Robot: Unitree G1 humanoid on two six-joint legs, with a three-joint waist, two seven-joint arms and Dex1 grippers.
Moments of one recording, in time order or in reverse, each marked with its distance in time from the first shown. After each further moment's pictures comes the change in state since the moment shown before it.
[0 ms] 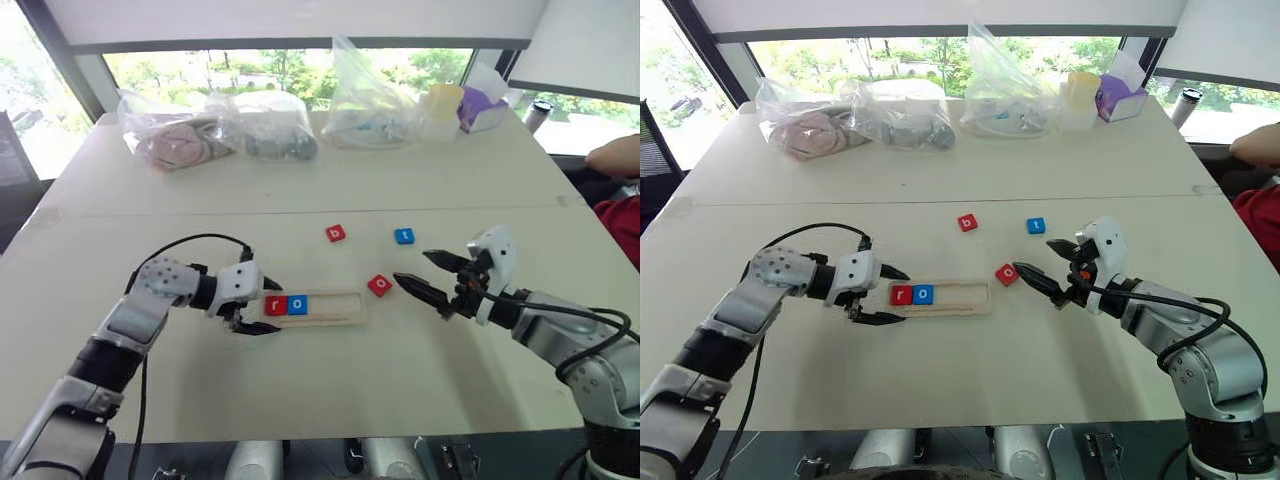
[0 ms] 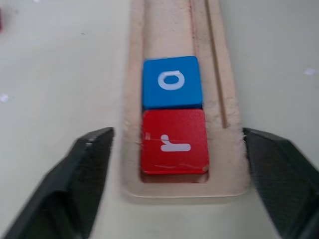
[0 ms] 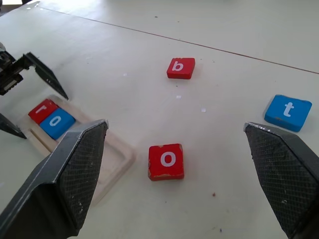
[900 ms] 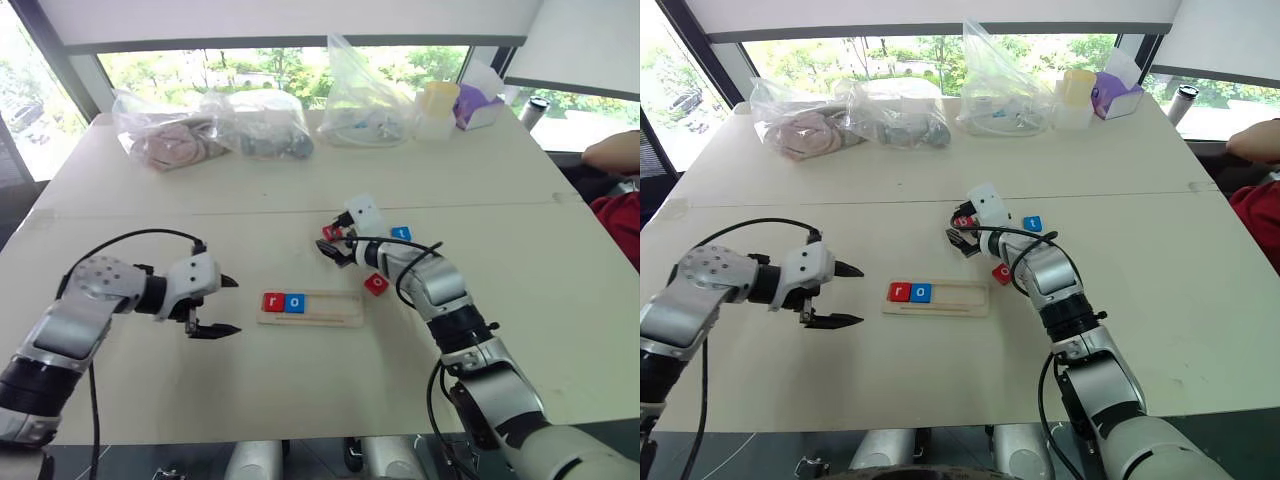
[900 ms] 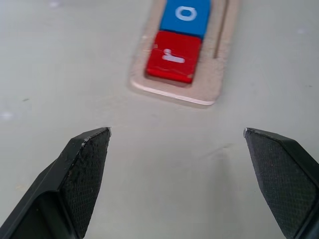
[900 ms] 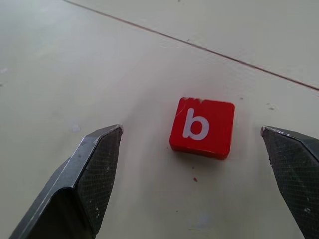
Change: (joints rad) left arm 0.200 0.240 0.228 -0.307 -0.118 0.370 0.043; right arm -0.624 0.452 0.419 0.805 -0.494 -0.132 -0.236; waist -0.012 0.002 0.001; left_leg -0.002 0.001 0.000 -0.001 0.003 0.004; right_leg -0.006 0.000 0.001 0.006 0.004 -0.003
